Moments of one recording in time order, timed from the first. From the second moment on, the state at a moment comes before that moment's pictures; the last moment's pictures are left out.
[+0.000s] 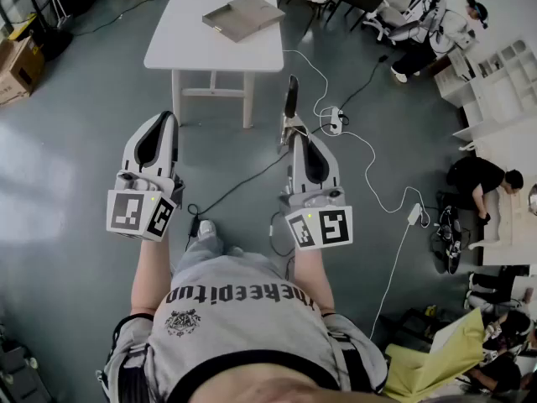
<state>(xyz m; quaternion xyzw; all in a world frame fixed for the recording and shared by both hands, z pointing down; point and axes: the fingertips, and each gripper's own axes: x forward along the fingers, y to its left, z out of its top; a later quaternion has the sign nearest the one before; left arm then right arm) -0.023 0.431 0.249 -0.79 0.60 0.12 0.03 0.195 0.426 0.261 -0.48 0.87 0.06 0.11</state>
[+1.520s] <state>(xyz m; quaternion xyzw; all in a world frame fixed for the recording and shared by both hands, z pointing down) -0.070 0.272 0.266 -0.82 0.55 0.13 0.01 0.144 0.280 0.286 -0.51 0.85 0.03 0.10</state>
